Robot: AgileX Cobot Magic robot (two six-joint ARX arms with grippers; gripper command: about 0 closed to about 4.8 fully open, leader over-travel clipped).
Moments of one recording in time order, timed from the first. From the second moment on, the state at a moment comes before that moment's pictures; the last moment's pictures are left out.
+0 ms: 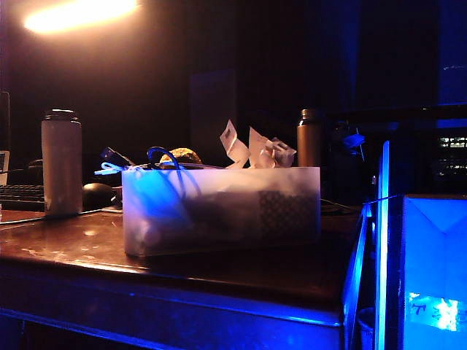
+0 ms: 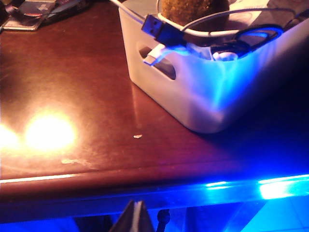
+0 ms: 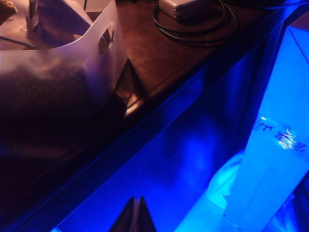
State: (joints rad) left arm -0.44 0.30 0.07 -0.12 0.01 0.07; right arm 0.38 0.06 0.04 -0.27 0.00 0.10
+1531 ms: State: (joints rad) left arm -0.26 0.09 0.02 -0.15 0.04 0.07; right arm 0.24 0.04 0.03 -0.24 0.00 0.10
